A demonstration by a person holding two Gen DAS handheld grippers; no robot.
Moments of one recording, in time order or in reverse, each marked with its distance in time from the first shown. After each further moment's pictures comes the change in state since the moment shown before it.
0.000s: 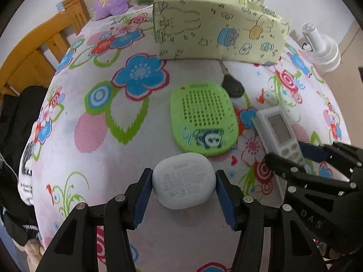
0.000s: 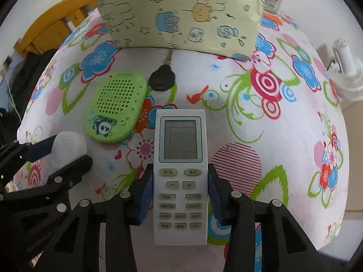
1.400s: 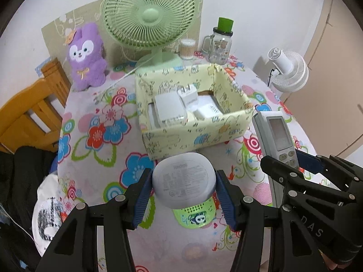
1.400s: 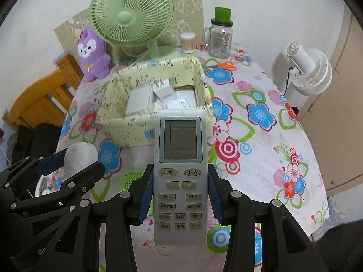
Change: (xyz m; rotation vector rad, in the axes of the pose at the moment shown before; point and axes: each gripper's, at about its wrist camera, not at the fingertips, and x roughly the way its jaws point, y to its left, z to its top) left arm -0.088 -0.001 0.093 0.178 -0.201 -0.101; right arm -0.114 -0.009 0.062 0.282 -0.262 -0.061
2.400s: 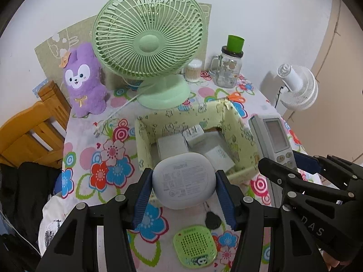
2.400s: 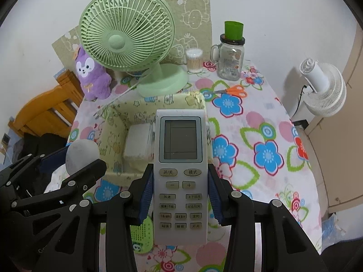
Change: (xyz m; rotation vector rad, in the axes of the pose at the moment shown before) left arm 0.018 0.002 0.079 -0.017 -0.043 0.038; right arm 0.023 -0.017 0.086 -0.040 -0.018 0.060
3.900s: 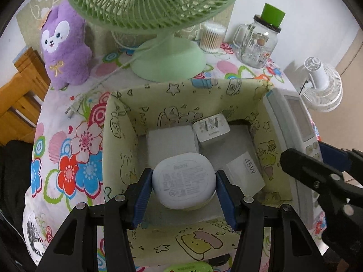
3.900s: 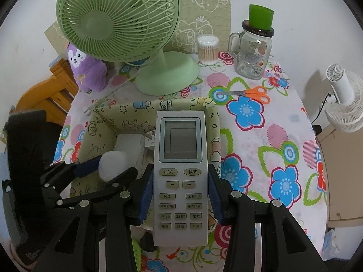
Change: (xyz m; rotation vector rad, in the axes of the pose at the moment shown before) left arm 0.118 0.011 0.015 -0.109 0.174 0.007; right arm 0.077 -0.010 0.047 -0.072 0.105 0.062
